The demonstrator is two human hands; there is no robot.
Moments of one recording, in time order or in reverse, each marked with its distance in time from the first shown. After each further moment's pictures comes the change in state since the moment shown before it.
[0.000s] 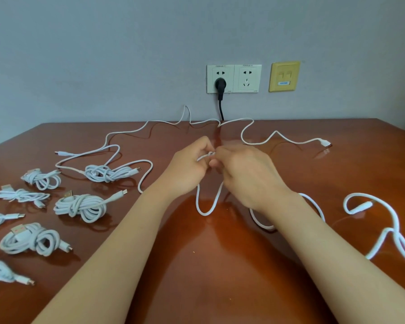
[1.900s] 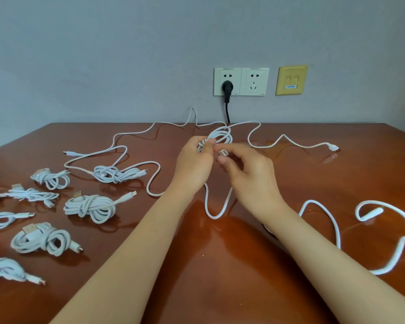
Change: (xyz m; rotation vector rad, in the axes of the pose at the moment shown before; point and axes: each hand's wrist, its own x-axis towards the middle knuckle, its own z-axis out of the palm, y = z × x) left_hand 0.007 0.012 0.006 -0.304 0.308 -0.225; right_hand -0.002 -0.011 0.021 0.737 0.306 0.285
